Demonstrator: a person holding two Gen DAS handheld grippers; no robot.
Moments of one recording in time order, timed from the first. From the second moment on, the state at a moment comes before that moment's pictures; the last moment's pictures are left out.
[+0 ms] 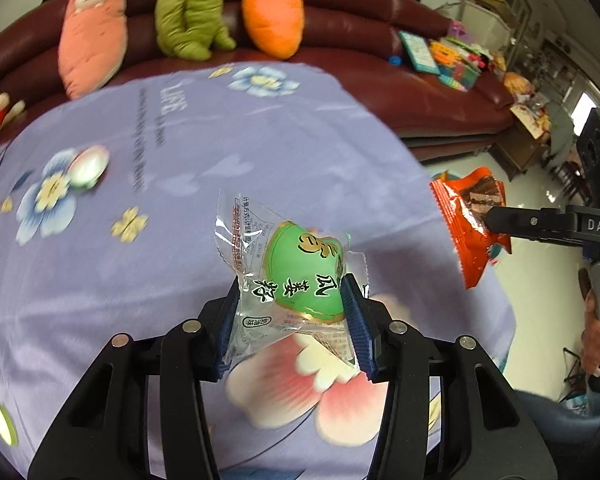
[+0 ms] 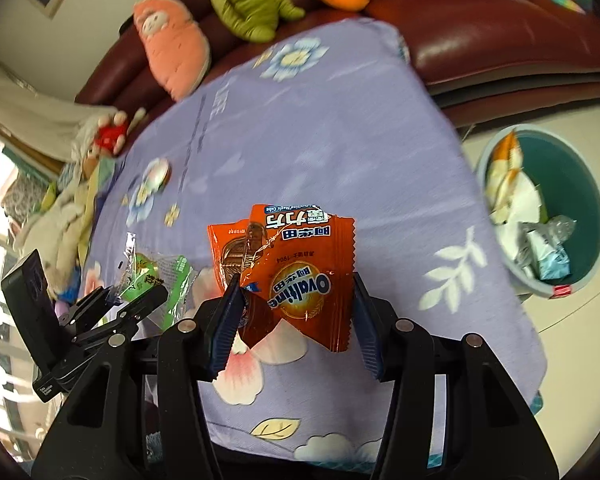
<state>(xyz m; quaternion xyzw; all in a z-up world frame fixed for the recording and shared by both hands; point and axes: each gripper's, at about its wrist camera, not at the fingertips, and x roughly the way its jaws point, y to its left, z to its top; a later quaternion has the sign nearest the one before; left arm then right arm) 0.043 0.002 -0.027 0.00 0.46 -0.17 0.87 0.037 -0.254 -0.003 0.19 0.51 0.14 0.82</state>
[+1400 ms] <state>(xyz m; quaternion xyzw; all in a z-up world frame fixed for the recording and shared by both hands) 0.133 -0.343 -0.062 0.13 0.50 -0.36 0.78 0.040 -0.537 -0.027 0.34 0.44 -0.04 0.83</state>
